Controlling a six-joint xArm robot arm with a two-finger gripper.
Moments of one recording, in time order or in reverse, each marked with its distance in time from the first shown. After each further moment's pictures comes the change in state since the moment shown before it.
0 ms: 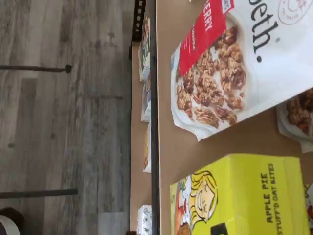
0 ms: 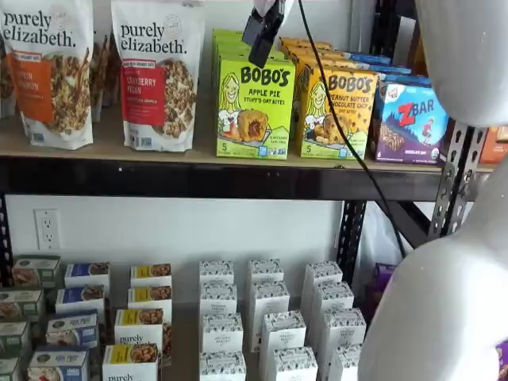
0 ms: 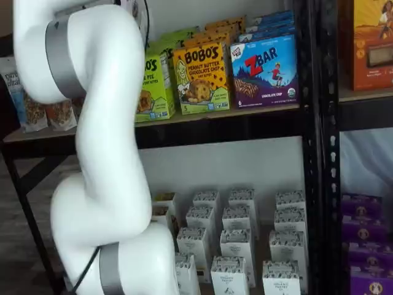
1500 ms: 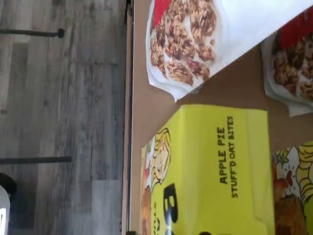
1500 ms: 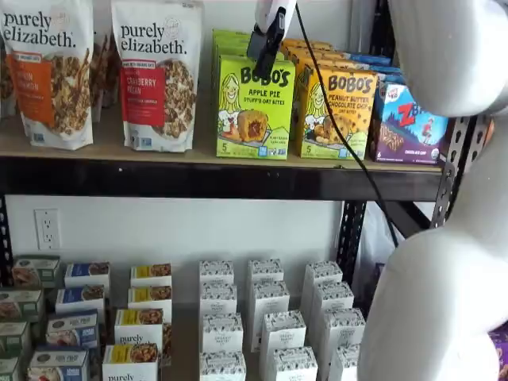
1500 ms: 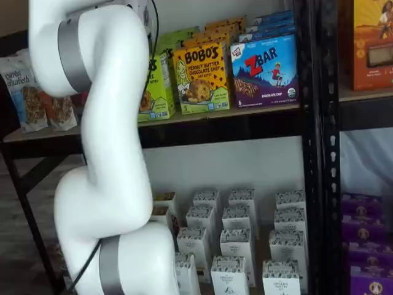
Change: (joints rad) arm -0.014 0.114 -0.083 -0.083 0.018 -0.035
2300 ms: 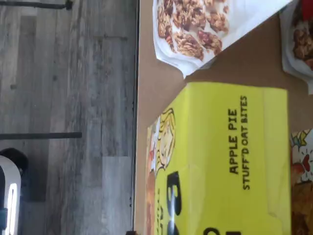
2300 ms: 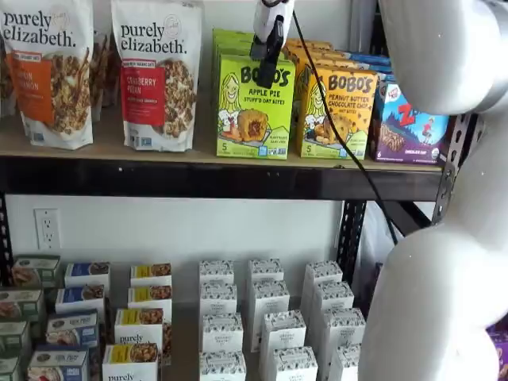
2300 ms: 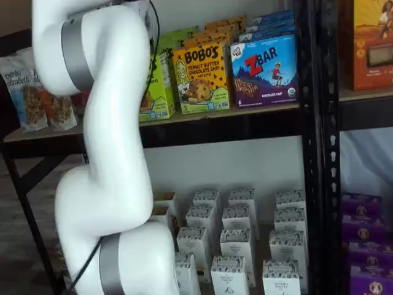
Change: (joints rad) arm 0.025 0.043 -0.033 -0.066 0.046 0.012
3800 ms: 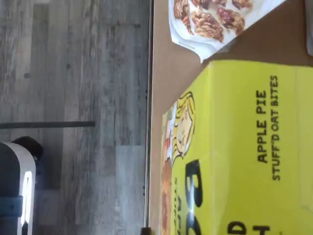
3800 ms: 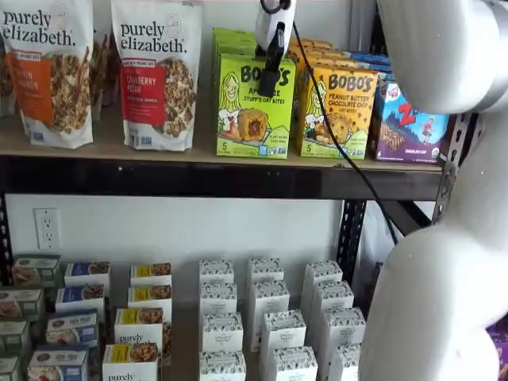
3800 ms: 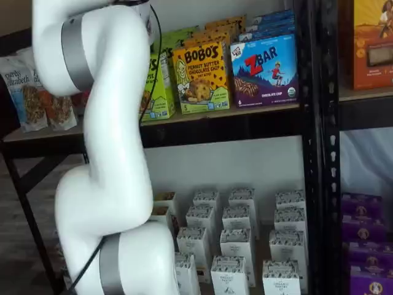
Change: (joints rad) arm 0.005 0.003 0.016 -0.021 0.029 -0.001
